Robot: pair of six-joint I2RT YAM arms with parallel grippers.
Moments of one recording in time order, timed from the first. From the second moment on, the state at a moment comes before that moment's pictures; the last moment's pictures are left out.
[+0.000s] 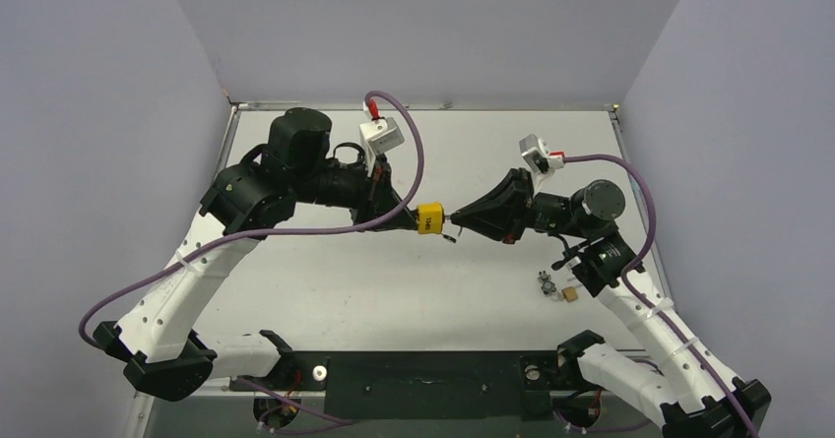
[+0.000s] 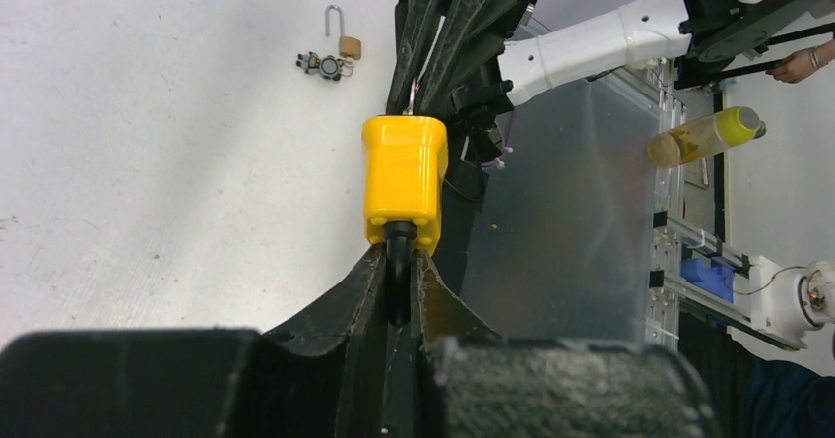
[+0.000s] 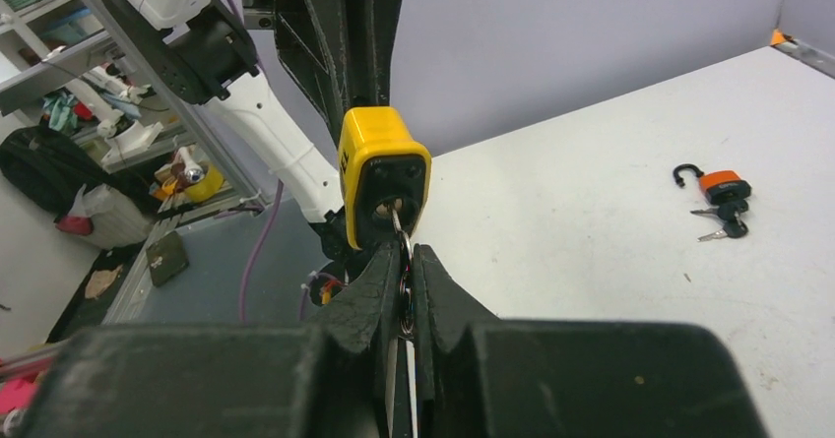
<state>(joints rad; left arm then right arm) -0.71 1.26 1.69 -0.93 0.71 -0.18 0.48 0.90 0.85 0.29 -0.97 0.54</state>
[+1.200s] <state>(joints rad) -0.60 1.66 1.01 -0.07 0.41 -0.68 0.58 1.39 0.87 -0.16 0.04 0.55</state>
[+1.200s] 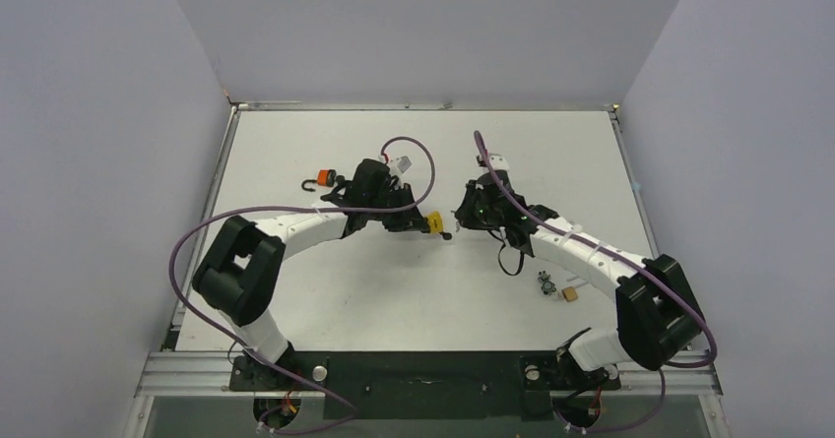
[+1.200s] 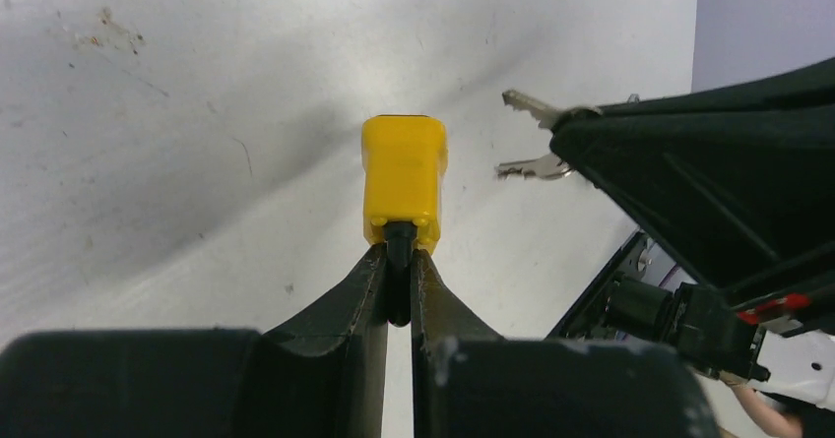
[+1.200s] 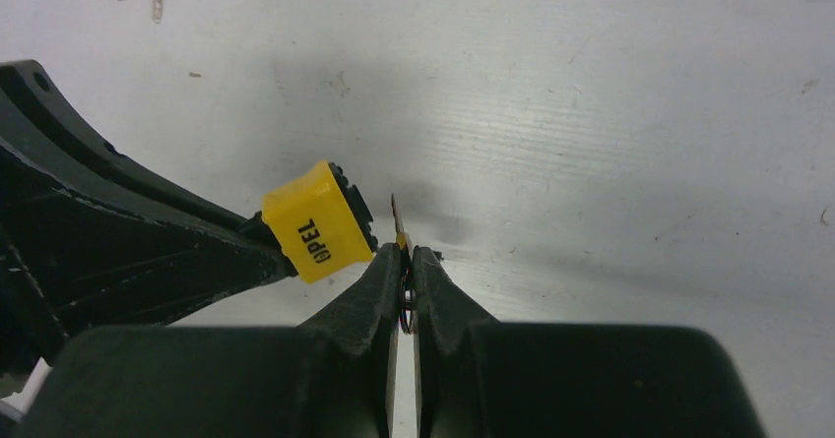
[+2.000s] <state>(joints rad) -0.51 1.87 0.95 0.15 0.57 -0.80 0.65 1.65 0.95 -0.13 0.17 0.62</state>
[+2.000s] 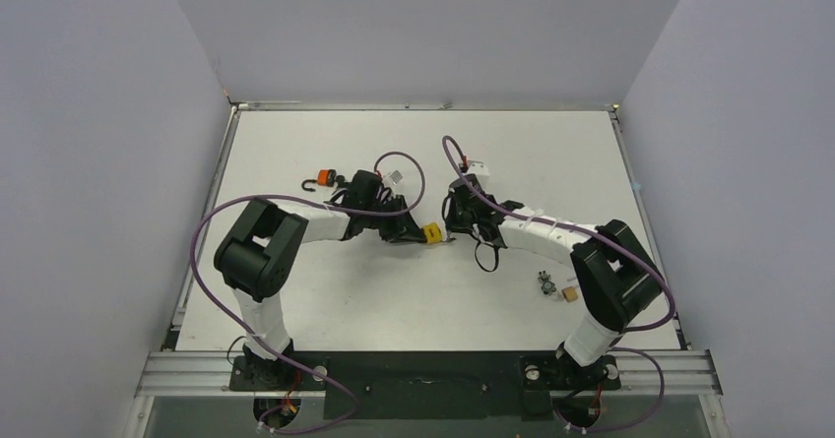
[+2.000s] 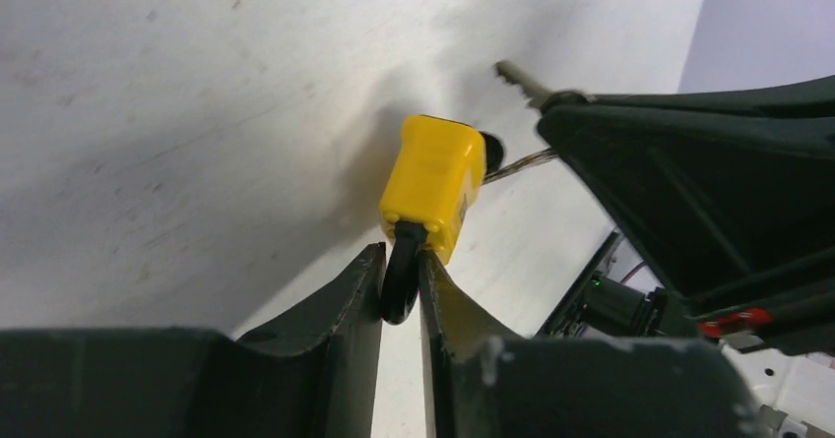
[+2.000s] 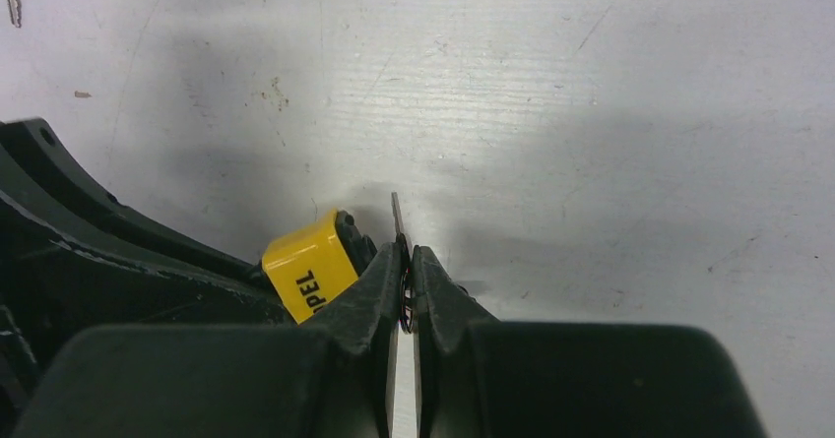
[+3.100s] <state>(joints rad) -0.61 1.45 0.87 -0.13 0.27 -0.67 0.50 1.23 0.80 -0.44 0.41 0.83</state>
